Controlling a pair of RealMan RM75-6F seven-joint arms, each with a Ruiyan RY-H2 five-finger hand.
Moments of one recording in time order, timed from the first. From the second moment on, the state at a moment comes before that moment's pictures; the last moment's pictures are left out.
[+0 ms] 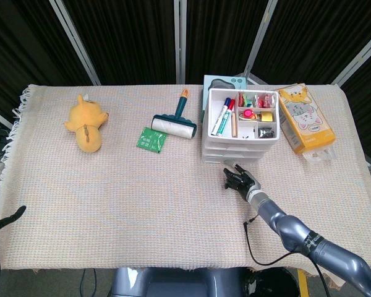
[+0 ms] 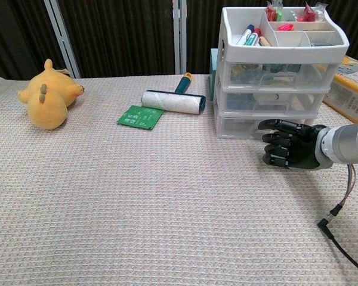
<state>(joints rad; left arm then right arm) -0.05 -1.19 -0.11 -1.64 1.48 1.62 0.11 0.65 -1.58 0.51 -1.34 -0.24 0.35 0.72</state>
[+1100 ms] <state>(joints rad) -0.05 -1.19 -0.11 -1.64 1.48 1.61 0.12 0.64 -1.58 0.56 -1.25 -0.22 0.14 0.87</state>
